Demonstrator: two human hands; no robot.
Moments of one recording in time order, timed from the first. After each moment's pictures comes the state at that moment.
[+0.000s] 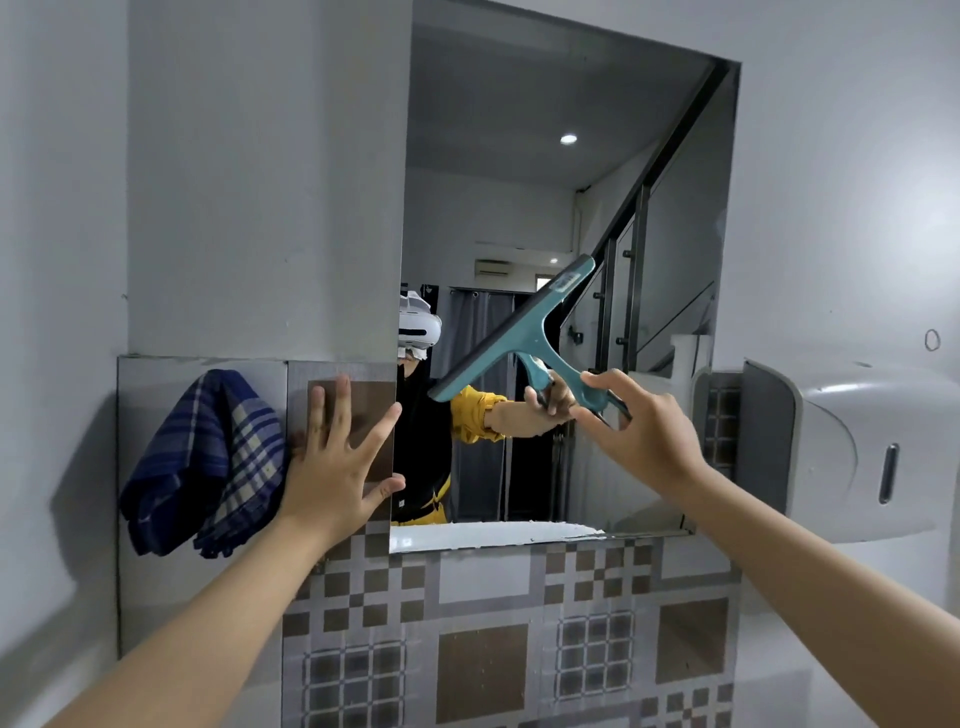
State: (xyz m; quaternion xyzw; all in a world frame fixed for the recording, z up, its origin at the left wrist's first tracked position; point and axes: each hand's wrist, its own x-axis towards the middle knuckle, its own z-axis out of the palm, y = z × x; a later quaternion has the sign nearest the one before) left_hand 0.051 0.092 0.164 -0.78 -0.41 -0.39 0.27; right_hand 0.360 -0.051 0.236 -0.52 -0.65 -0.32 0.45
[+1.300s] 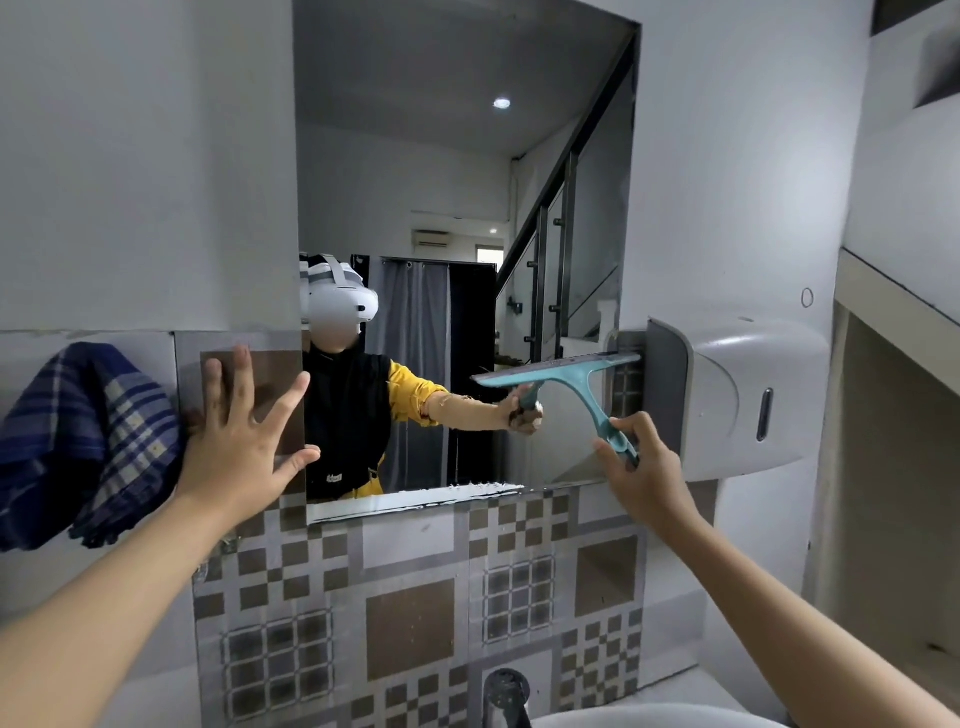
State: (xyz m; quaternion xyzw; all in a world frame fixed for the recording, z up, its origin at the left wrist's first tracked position) left_hand 0.053 0.091 0.166 -0.78 -0.45 -0.37 0.24; right_hand 0.439 -0.092 0.148 -0.65 -0.53 -0.08 0.55
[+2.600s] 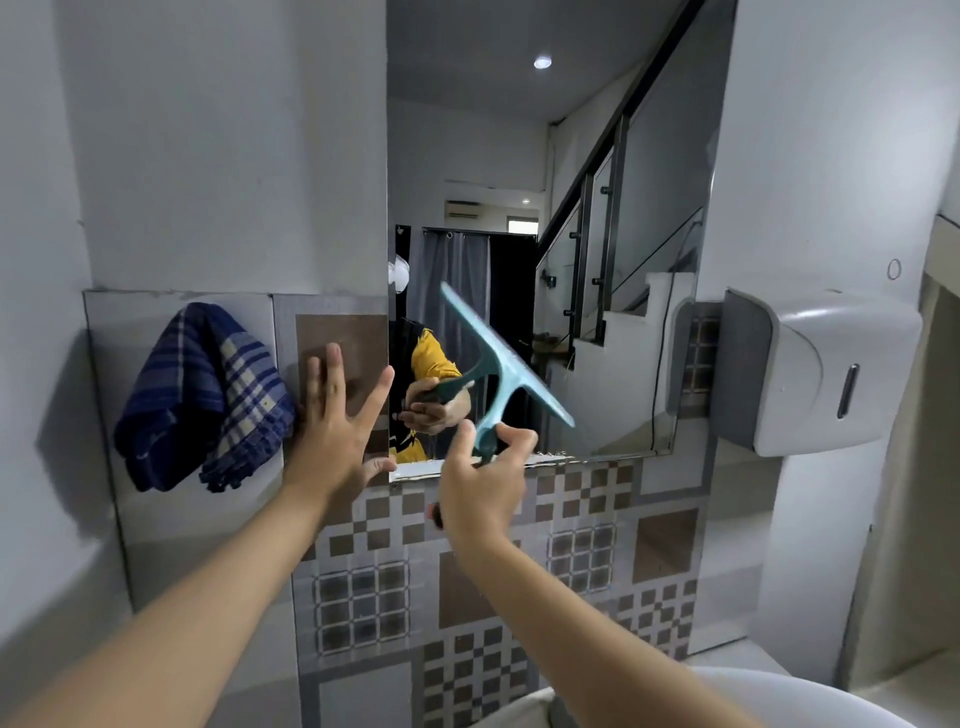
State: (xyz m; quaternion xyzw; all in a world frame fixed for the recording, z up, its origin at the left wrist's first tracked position) left_hand 0.052 0.080 0.134 -0.80 -0.42 -0.35 0.22; right_hand 0.177 -0.037 0.132 -0.51 -0.36 0.17 0.76
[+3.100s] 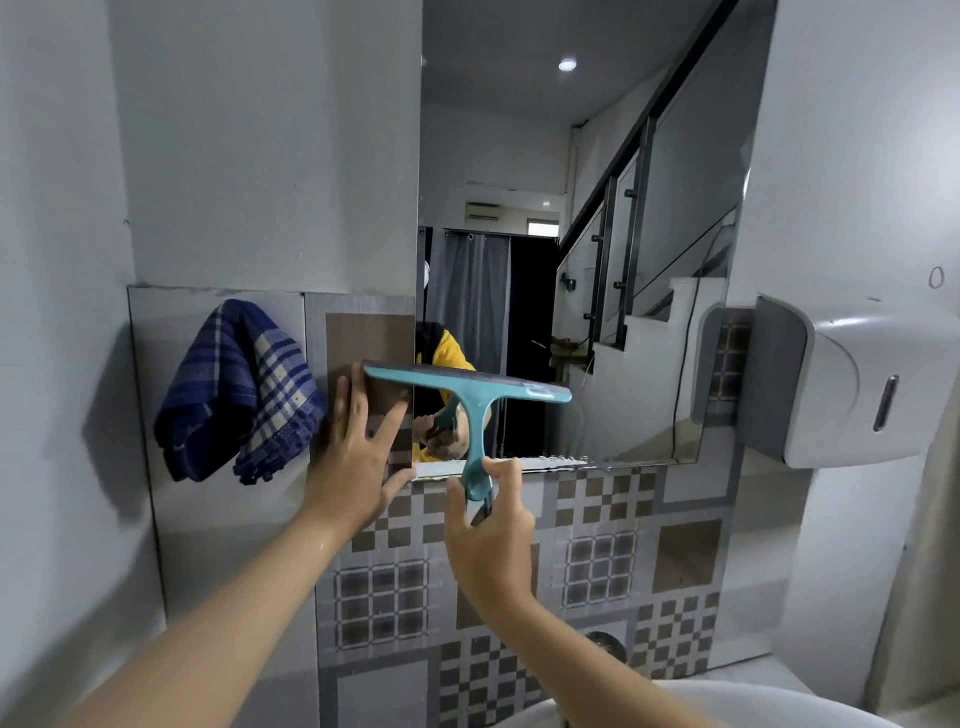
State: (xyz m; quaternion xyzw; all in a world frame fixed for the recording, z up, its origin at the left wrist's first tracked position) left_hand 0.048 0.079 0.109 -0.79 -0.42 -0.39 0.21; right_hand 0.179 -0.040 0.082 -0.53 -0.54 0.04 0.65
